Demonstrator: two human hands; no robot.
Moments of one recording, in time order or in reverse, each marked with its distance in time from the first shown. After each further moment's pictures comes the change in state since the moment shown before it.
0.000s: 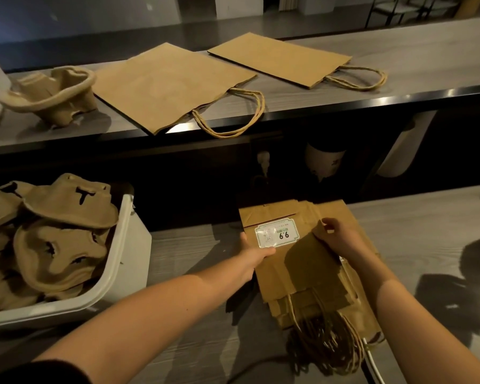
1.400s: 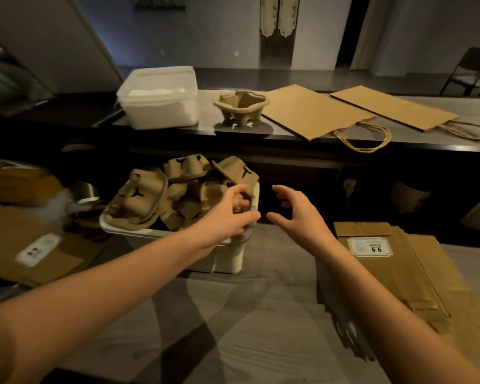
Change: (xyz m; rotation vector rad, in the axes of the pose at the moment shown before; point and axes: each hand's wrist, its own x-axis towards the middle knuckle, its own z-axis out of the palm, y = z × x) left_hand -0.195 0.029 -0.240 0.138 0.078 0.509; right_hand -0.168 -0.212 0.122 -0.062 0.035 -0.800
